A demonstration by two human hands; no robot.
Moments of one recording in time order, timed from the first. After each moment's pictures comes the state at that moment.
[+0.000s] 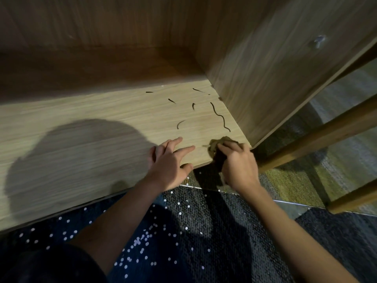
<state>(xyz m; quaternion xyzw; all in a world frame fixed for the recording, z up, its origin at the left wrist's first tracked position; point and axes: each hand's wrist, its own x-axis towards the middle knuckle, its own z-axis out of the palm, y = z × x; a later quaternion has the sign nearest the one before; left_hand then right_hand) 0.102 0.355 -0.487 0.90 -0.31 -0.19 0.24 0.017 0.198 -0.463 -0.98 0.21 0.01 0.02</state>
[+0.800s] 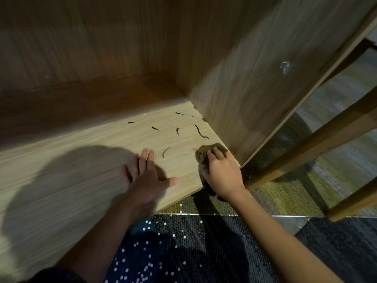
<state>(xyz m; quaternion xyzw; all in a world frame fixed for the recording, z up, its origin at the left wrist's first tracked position) 0.148 0.344 -0.484 0.92 -0.23 -0.25 0.18 0.056 0.178 -0.461 -0.97 0.22 0.03 0.03</state>
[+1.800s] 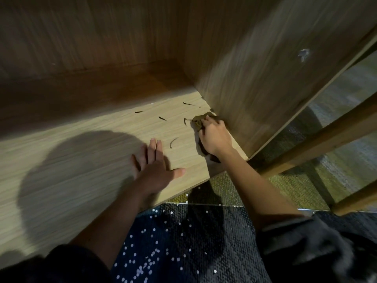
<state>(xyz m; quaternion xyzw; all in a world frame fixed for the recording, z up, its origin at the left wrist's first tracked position) 0.152 0.344 -0.485 0.92 -0.24 -0.27 0.13 0.136 0.157 -0.477 -0.97 0.21 -0.02 0.14</state>
